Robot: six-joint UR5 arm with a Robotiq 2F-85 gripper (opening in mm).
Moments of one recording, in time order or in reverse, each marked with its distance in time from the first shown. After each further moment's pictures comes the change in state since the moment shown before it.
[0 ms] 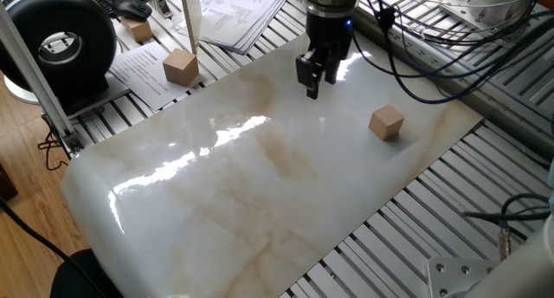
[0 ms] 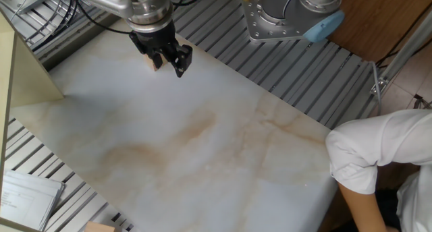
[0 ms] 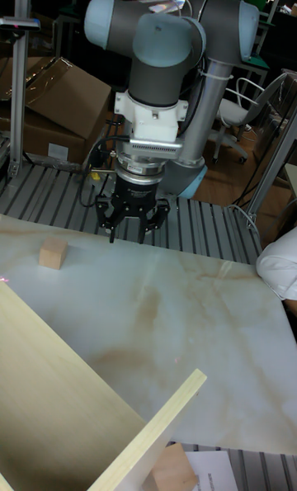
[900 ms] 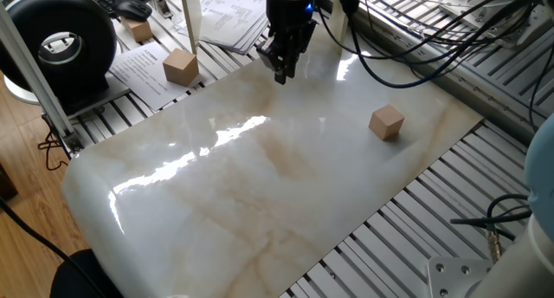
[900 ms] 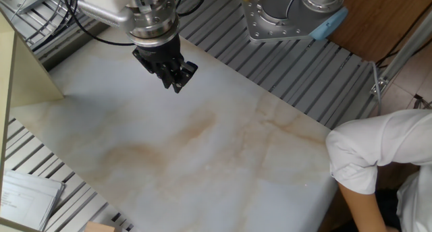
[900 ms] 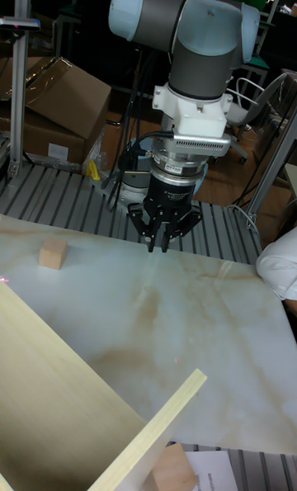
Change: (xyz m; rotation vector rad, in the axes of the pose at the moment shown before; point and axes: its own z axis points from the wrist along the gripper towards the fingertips) arm -0.048 0.052 -0.035 -0.008 -0.021 0.002
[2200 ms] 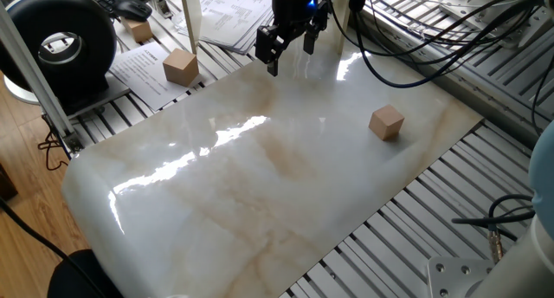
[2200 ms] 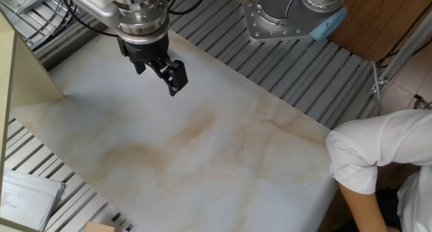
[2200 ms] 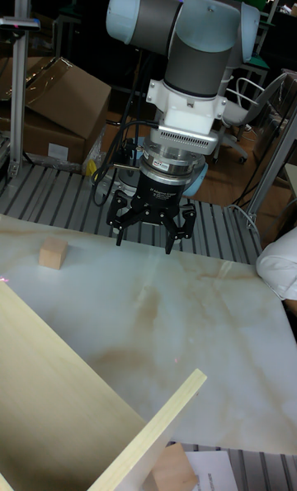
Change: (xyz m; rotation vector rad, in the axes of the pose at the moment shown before) arm -0.013 -0.030 -0.002 0.074 -0.056 0.136
